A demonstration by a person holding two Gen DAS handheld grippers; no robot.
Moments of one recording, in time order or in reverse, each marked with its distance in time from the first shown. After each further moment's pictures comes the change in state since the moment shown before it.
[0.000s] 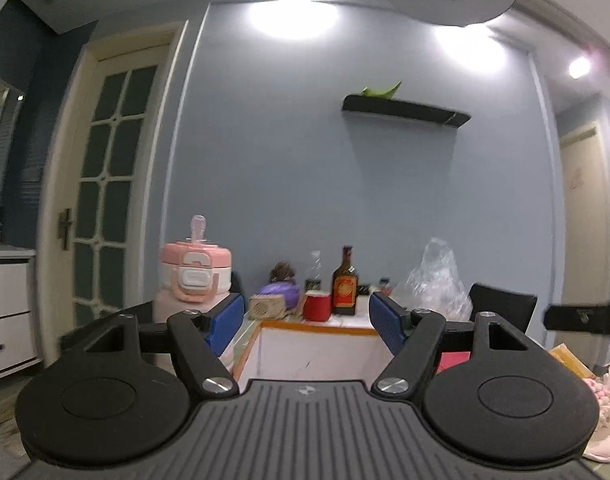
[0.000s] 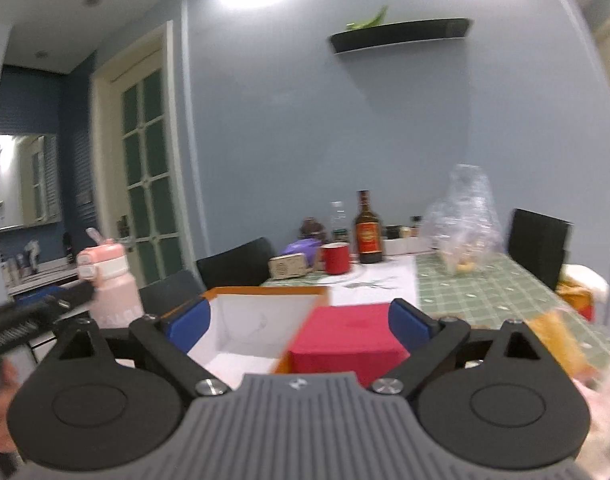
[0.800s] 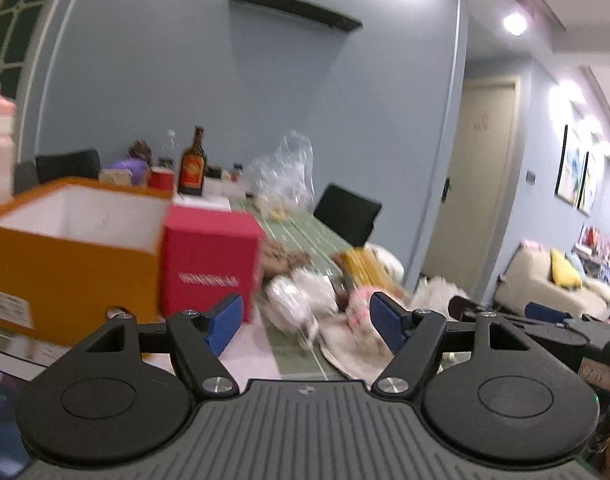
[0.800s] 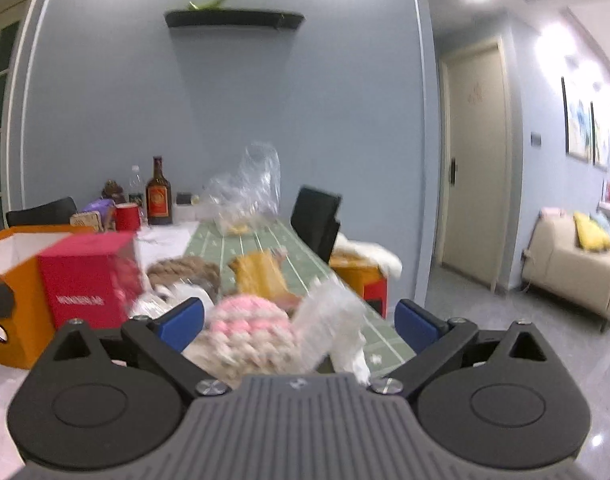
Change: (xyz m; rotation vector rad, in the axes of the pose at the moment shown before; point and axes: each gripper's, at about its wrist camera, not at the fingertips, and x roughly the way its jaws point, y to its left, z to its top) left arm -0.008 -0.167 -0.060 -0.084 0.333 -0.354; right arm -0.088 -0.122 -0.051 -0.046 0.085 -0.533
